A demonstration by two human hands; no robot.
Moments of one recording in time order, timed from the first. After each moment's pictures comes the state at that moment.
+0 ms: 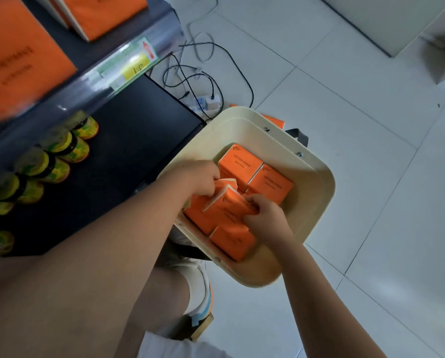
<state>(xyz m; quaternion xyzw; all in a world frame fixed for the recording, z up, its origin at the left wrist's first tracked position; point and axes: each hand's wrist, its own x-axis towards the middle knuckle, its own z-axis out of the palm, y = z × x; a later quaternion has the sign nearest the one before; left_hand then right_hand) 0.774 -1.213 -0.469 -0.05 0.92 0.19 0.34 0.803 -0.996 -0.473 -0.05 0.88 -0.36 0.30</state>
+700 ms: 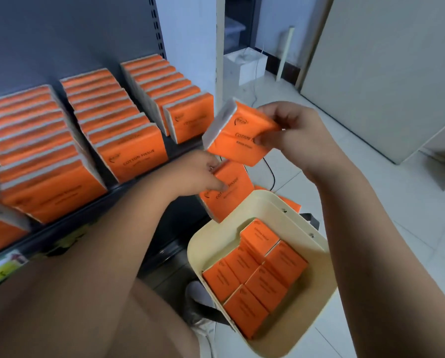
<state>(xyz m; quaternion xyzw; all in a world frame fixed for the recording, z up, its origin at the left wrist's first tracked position) 0.803 -1.281 -0.251 -0.18 0.88 0.43 0.07 0.684 -1.093 -0.194 -0.33 0.76 -0.54 0.13</state>
